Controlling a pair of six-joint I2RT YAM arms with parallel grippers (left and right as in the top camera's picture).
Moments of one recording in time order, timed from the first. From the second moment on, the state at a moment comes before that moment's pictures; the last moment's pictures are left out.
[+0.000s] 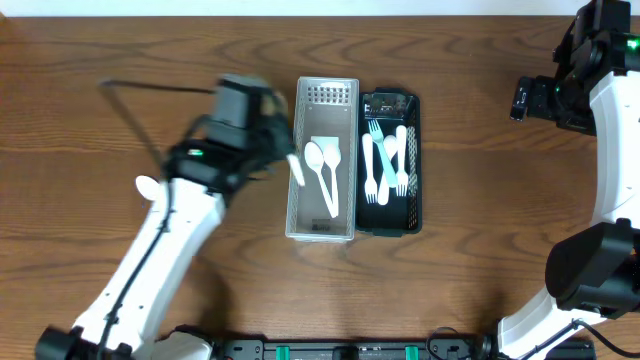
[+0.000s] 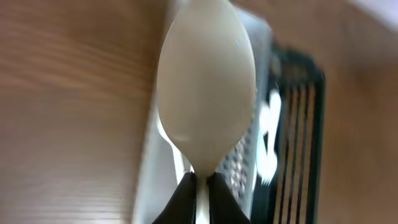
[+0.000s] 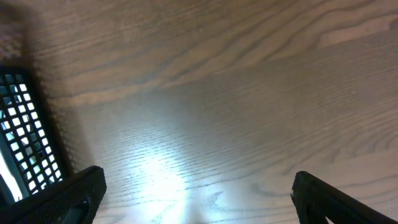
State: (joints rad) left arm -0.39 1.43 1.22 -0.68 0.11 -0.61; right arm -0.18 1.86 1.87 -1.34 0.08 0.11
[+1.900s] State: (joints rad) left arm 0.39 1.77 1.33 -1.05 0.05 -0.46; right arm -0.19 1.86 1.87 -1.33 0.06 0.11
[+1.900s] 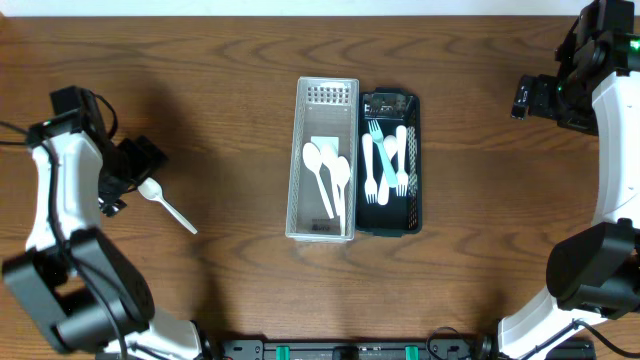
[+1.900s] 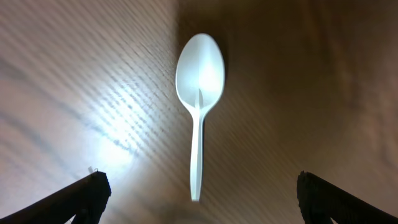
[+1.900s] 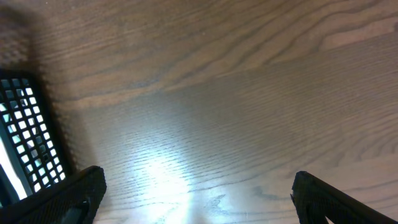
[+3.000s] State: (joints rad) left arm 0.39 2.01 1.30 -0.97 0.04 -0.49; right arm -0.19 1.86 1.87 -1.33 0.06 0.10
